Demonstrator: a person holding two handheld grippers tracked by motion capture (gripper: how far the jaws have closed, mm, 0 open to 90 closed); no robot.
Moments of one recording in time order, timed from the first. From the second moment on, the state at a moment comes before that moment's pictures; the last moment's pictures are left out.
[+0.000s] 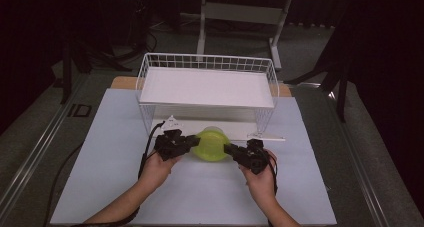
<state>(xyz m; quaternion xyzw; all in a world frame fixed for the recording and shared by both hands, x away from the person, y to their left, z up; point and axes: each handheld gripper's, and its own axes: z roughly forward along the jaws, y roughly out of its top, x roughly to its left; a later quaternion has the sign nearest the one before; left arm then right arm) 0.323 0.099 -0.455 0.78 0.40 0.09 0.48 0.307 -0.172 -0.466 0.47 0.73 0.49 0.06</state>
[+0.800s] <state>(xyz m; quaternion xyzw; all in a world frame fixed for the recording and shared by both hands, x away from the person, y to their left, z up) 0.357 0.103 -0.496 0.76 0.44 0.11 0.47 0.344 -0.154 -0.500 0.50 0.73 0.46 0.07</state>
